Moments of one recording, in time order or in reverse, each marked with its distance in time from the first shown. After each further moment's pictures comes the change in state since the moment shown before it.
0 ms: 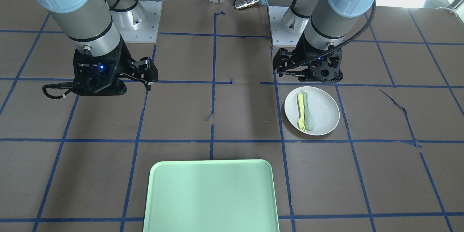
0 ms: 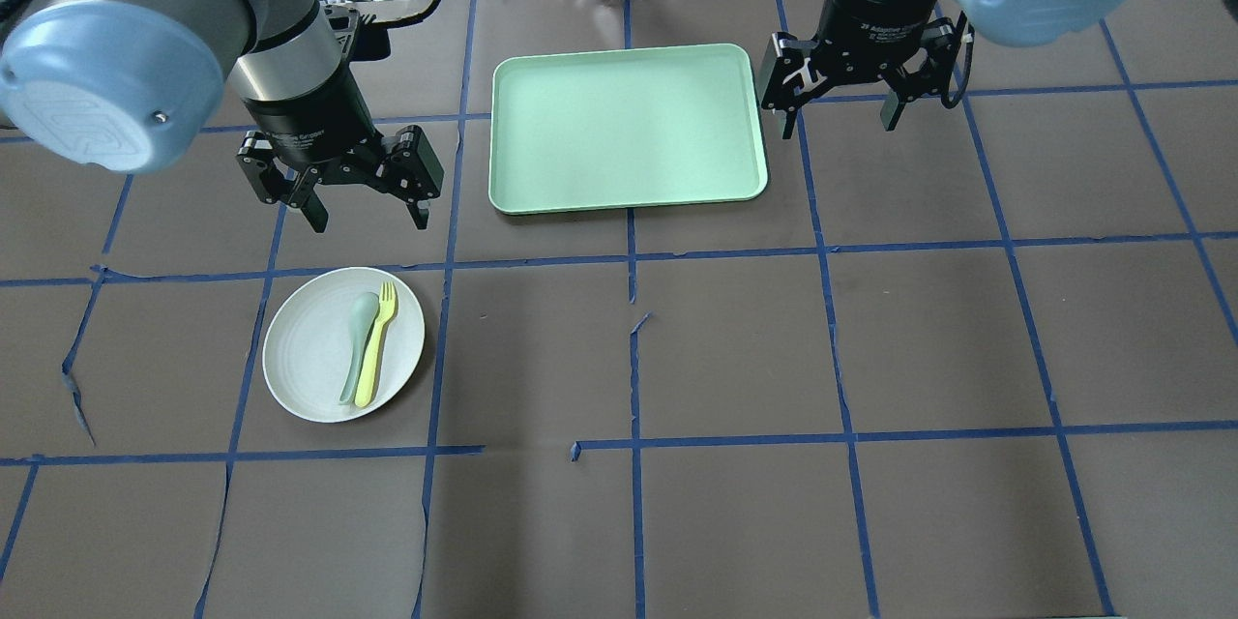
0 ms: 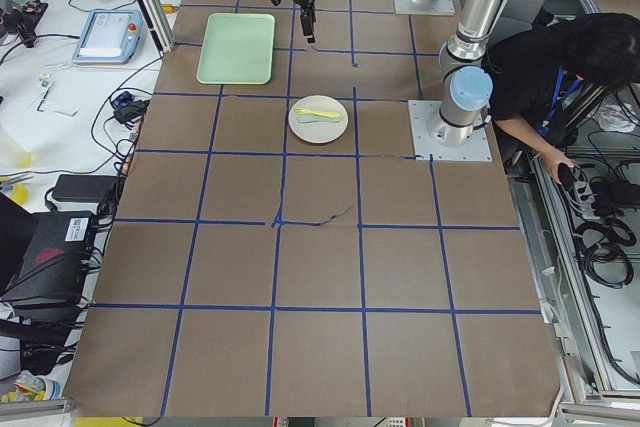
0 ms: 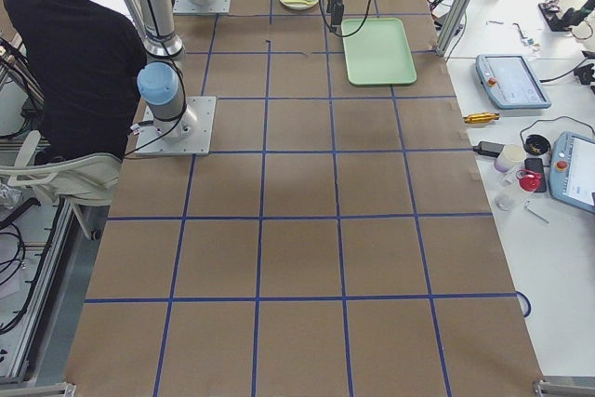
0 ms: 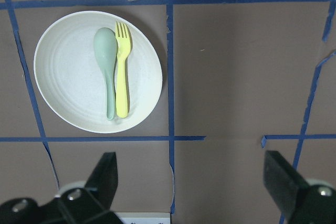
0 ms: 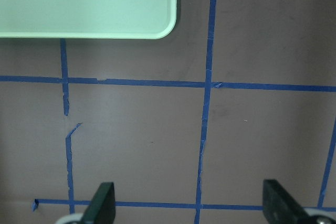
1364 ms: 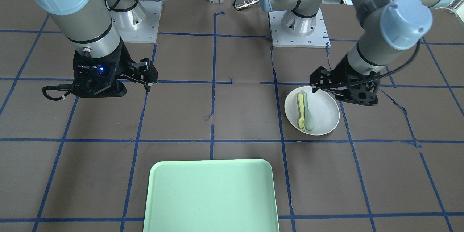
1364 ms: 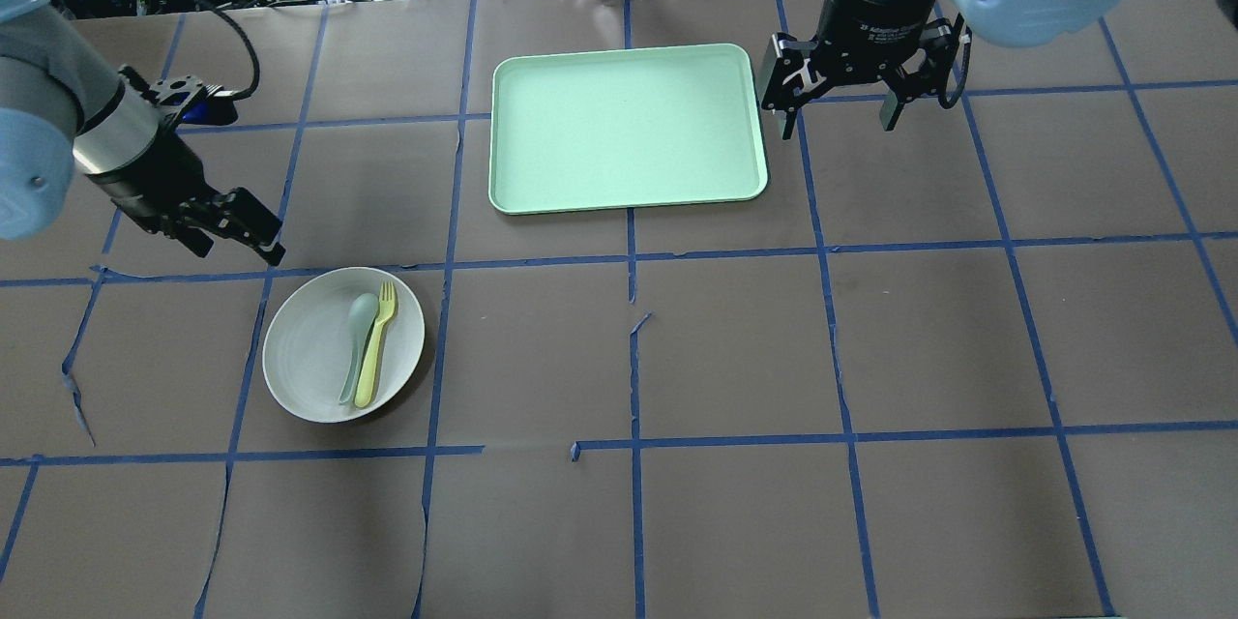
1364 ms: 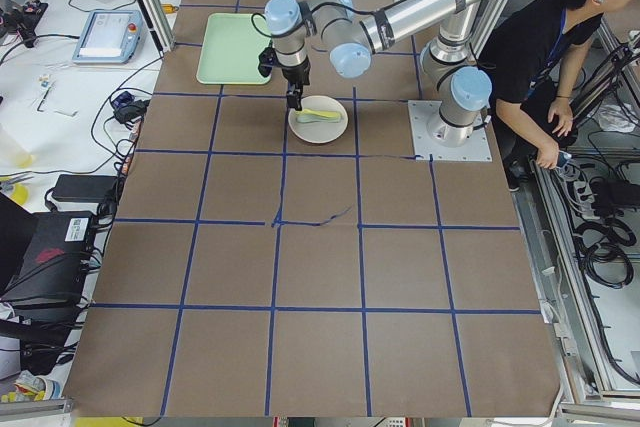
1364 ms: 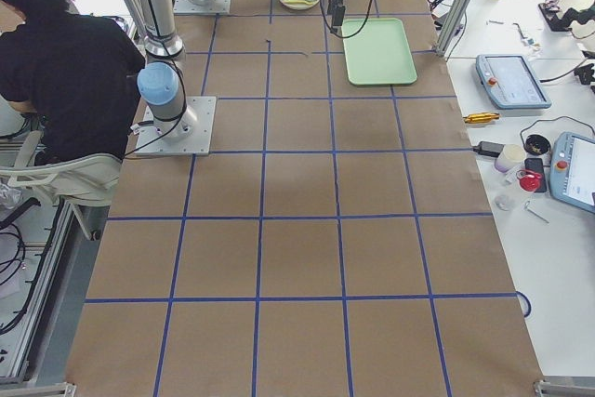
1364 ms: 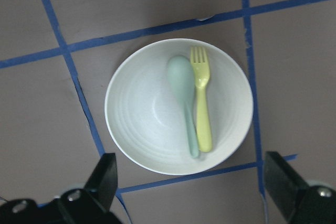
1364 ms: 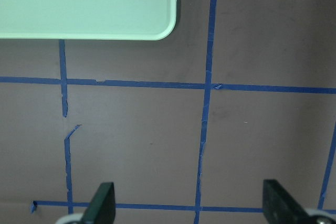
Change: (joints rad) left arm 0.449 -0.049 -0.225 0.268 -0.080 0.675; right arm -0.002 0.007 0.002 -0.007 0.000 -0.004
